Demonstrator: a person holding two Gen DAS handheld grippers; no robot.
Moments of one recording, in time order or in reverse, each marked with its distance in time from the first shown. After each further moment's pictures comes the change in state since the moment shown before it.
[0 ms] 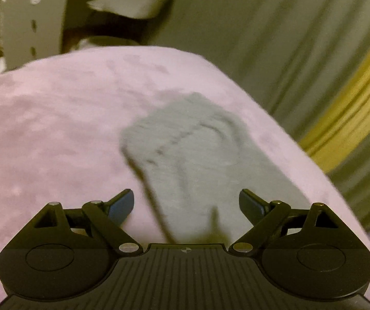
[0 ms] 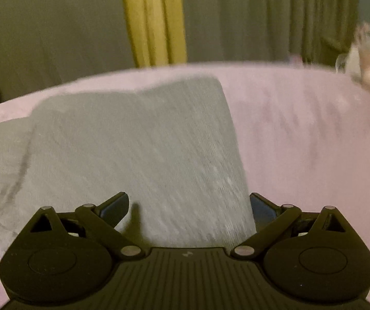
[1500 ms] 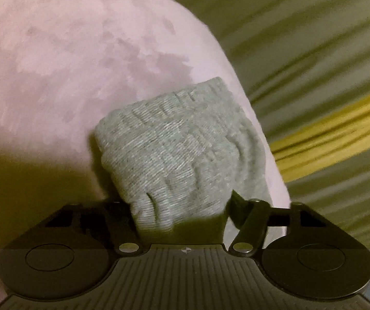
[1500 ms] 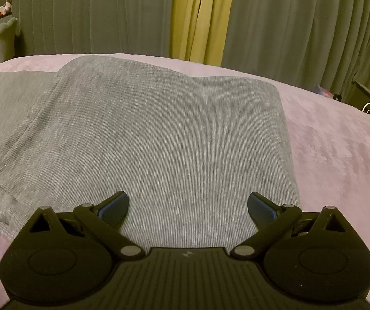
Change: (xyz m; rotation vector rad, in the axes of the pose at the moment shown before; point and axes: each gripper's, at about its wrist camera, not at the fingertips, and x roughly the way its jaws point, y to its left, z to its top) left arm 0.097 0.039 0.029 -0.260 0.174 -0.294; right arm 0.030 0.044 -0.008 -0.213 0.044 0.031
